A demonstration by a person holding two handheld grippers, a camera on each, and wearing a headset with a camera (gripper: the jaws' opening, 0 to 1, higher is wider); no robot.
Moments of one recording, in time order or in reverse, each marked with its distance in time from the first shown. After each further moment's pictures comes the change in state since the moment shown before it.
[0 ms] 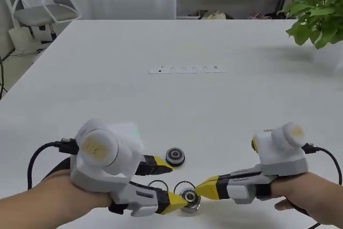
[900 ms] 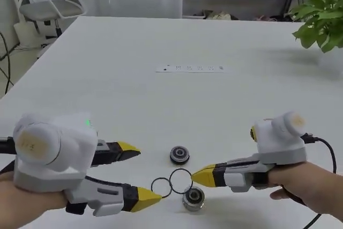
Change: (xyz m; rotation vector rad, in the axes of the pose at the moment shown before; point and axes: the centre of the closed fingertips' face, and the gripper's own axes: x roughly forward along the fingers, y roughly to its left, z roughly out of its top) left arm -0.057 0.022 -0.011 -0.053 -0.065 0.128; right arm 0.013 0.010 0.027 -0.033 -0.009 0.022
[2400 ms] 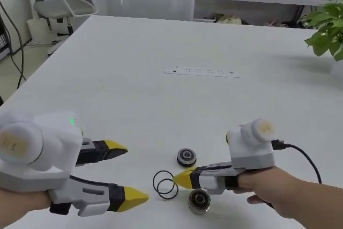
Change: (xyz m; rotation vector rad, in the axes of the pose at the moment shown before) left arm -0.021 0.009 -0.012 -0.034 0.004 0.063; right arm 0.049 -0.015 -0.004 0.011 0.048 -0.073
